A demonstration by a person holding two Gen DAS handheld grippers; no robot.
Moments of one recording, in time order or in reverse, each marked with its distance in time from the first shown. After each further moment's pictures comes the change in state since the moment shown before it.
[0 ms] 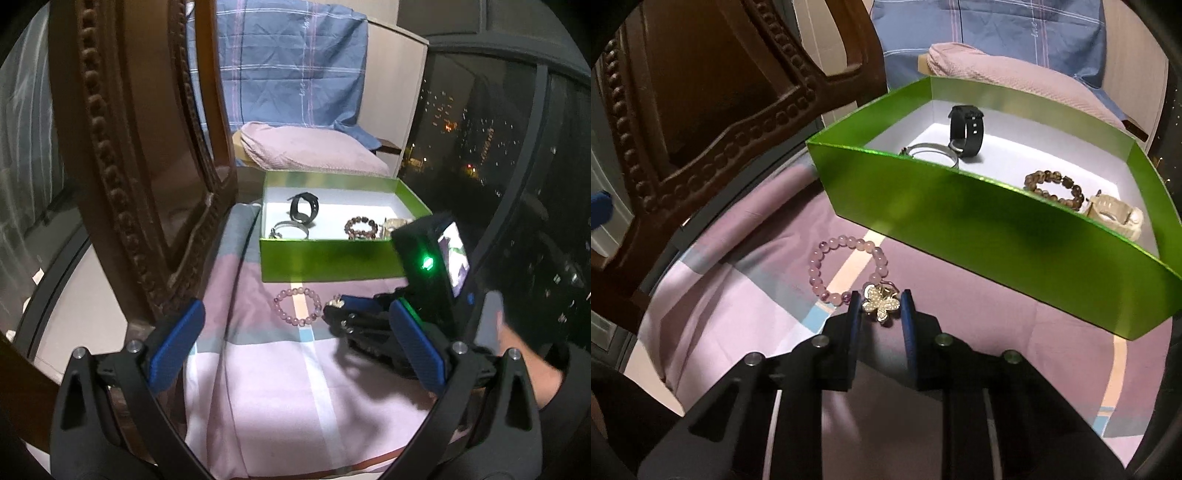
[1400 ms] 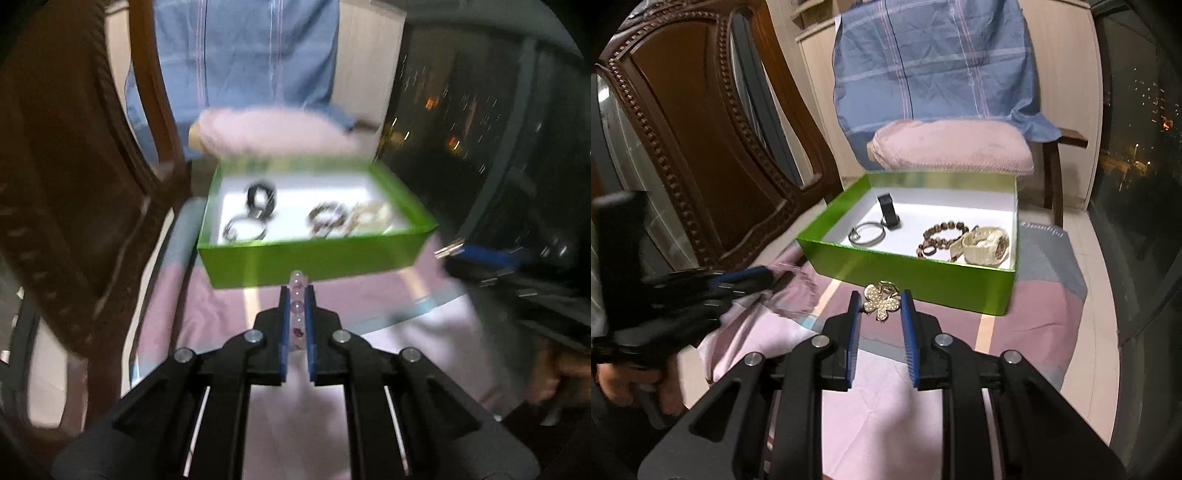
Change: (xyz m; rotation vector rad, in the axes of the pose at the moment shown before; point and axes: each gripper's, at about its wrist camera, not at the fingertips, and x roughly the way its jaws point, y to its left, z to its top) left arm 0.014 -0.039 0.010 0.038 0.023 -0.096; right arm -0.159 -0.054 -0.034 0.135 -0.268 -0.023
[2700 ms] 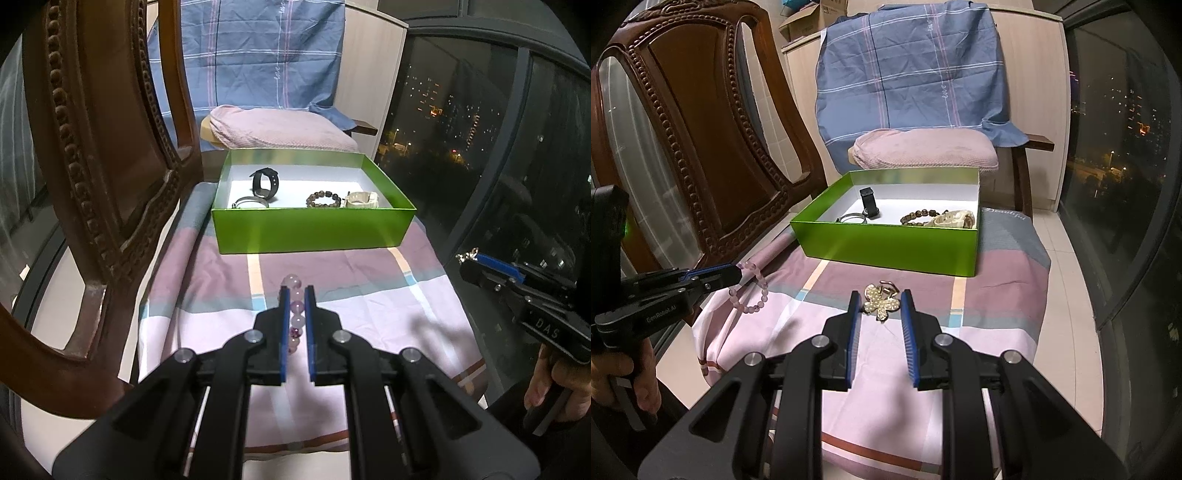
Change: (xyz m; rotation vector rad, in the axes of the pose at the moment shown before) left arm -0.021 0.003 -0.030 -0.024 0.032 0.025; right arm -0.041 0.016 -0.047 0.016 -0.042 -0.110
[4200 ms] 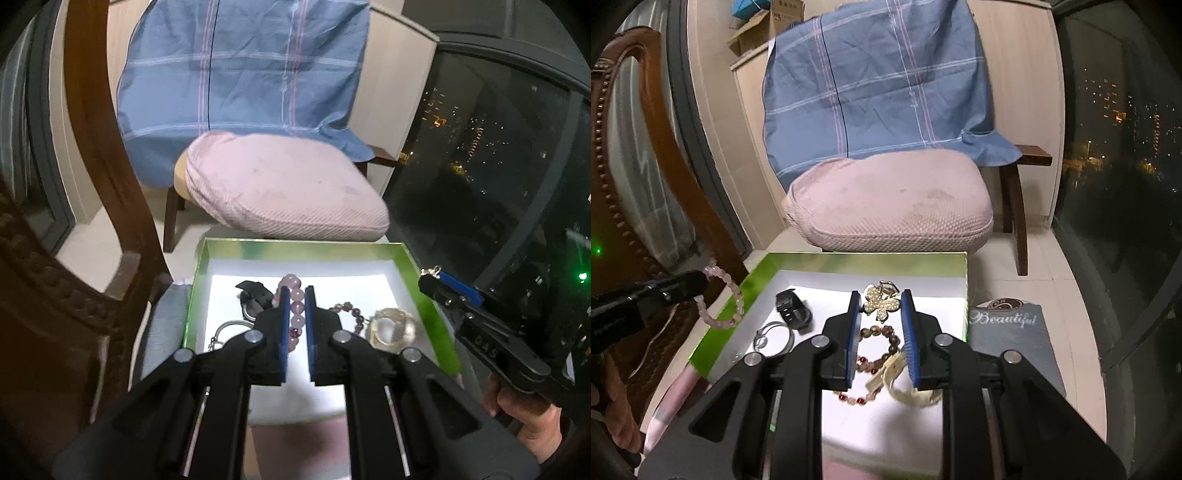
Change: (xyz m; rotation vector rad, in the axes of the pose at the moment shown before) left arm 0.143 0.022 0.167 -0.065 0.000 -0.018; right arm 0.171 -0.078 0.148 0.081 -0.029 -0.079
